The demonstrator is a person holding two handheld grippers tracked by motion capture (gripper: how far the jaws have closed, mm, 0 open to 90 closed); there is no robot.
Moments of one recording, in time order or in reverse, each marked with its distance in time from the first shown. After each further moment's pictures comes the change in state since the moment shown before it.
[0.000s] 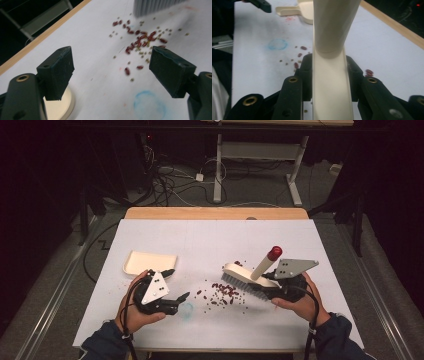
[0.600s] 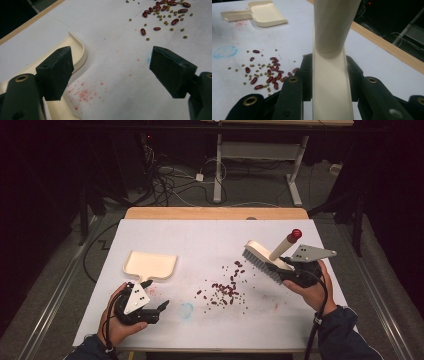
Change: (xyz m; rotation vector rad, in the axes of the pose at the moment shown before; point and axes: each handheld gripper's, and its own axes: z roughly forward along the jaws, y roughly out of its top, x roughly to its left) left arm 0.003 -0.047 -0.016 0.087 0.070 -0.061; right arm -0.039 -0.011 -0.018 -0.017 -0.251 0.081
